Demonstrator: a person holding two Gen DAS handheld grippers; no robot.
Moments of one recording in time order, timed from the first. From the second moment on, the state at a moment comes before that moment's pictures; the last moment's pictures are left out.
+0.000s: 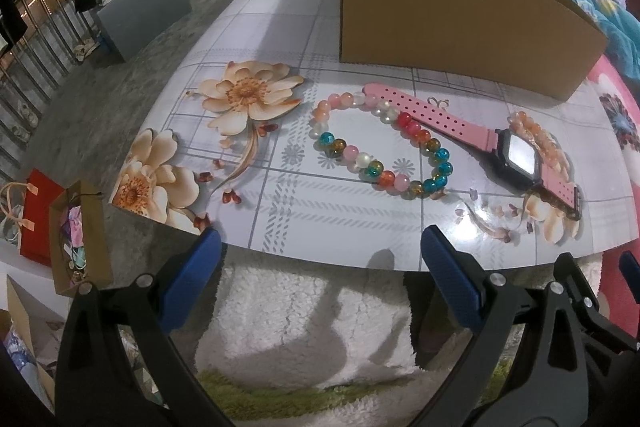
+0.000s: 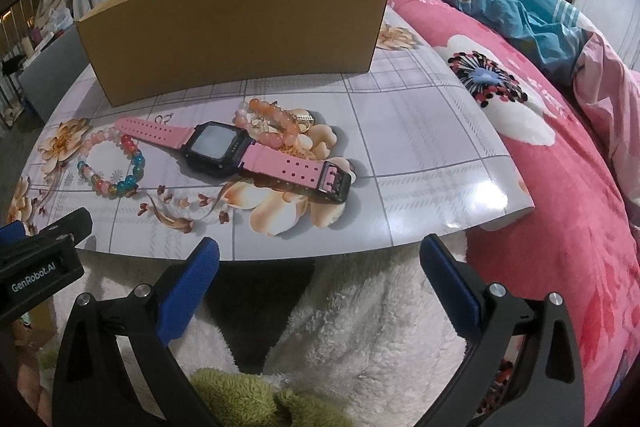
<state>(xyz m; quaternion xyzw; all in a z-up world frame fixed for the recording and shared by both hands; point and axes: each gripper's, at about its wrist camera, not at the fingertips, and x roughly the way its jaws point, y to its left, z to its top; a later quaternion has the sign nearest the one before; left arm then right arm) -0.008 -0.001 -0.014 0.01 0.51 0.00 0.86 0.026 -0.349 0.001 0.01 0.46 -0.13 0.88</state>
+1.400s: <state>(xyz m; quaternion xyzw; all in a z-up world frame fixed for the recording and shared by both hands) 0.011 0.021 -0.009 0.02 0.48 0.04 0.88 0.023 -0.351 0.016 -0.05 0.41 -0.11 0.91</state>
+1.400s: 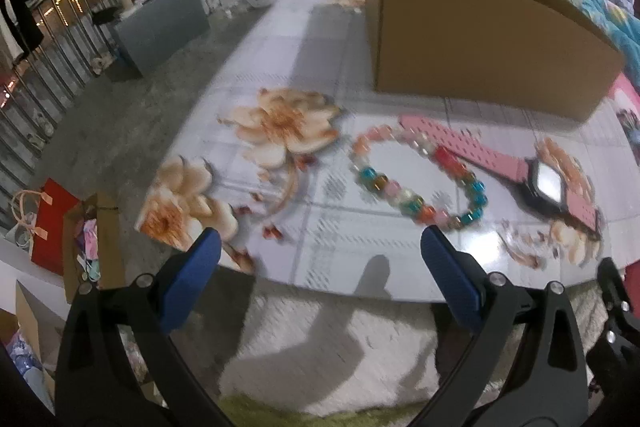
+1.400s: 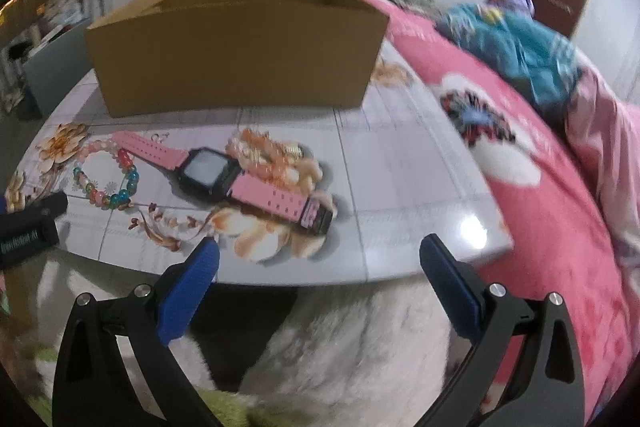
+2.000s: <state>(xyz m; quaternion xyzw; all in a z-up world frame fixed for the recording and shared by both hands) 0.038 0.044 -0.015 -0.04 0.44 -0.17 0.88 0.053 -0.317 0.031 -0.06 0.38 0.15 0.91</state>
